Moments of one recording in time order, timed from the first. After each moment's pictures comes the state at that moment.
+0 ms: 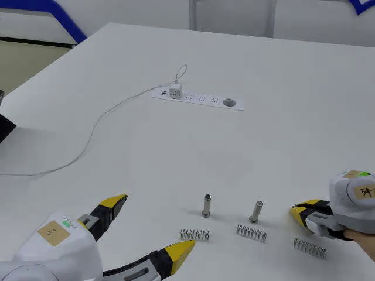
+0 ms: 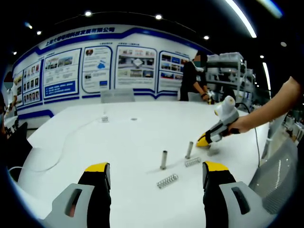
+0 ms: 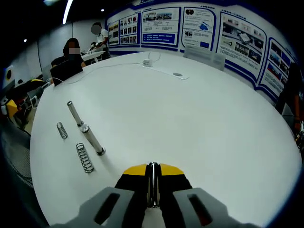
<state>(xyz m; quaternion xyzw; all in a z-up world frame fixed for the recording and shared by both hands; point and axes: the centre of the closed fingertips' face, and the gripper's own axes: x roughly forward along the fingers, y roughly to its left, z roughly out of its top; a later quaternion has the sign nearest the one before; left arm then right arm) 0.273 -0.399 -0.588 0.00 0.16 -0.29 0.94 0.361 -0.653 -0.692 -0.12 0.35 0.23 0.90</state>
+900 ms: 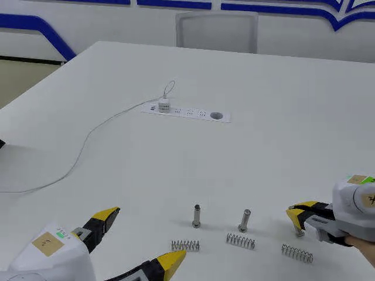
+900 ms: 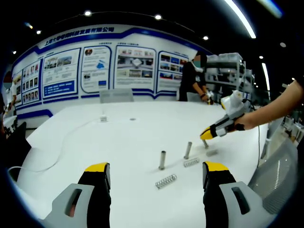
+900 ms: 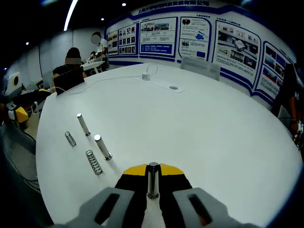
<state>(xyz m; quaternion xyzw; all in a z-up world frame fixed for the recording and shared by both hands) 0.271 -0.402 -0.587 0.00 0.16 -0.29 0.94 0.347 -0.658 -0.658 -0.11 0.31 0.23 0.92</state>
